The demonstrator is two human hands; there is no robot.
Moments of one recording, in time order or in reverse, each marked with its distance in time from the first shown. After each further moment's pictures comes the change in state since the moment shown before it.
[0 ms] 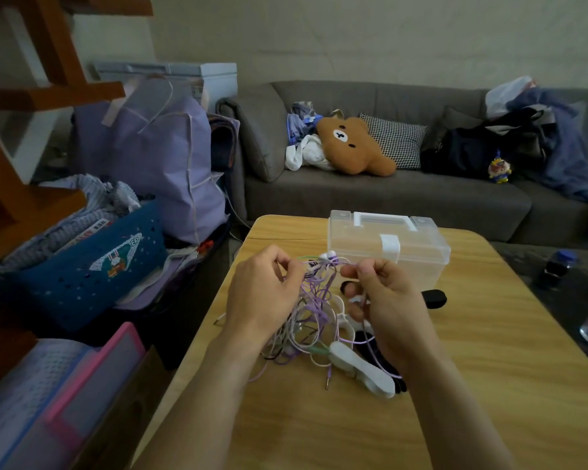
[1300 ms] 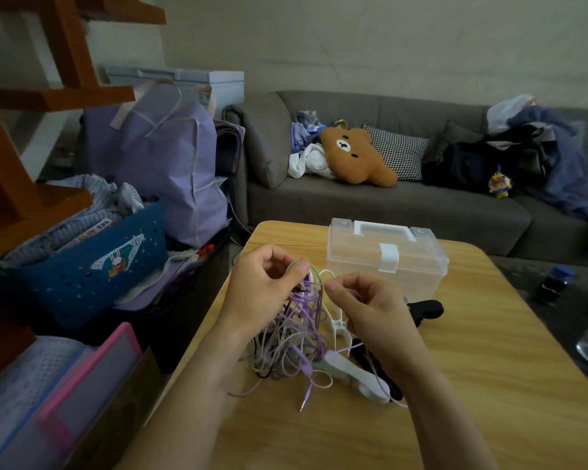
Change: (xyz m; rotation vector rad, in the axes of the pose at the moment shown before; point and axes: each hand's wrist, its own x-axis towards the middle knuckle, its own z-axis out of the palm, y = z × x) left_hand 0.003 0.002 -0.007 -0.394 -0.074 -0.102; right_hand -0.004 0.002 0.001 -0.267 -0.164 -0.115
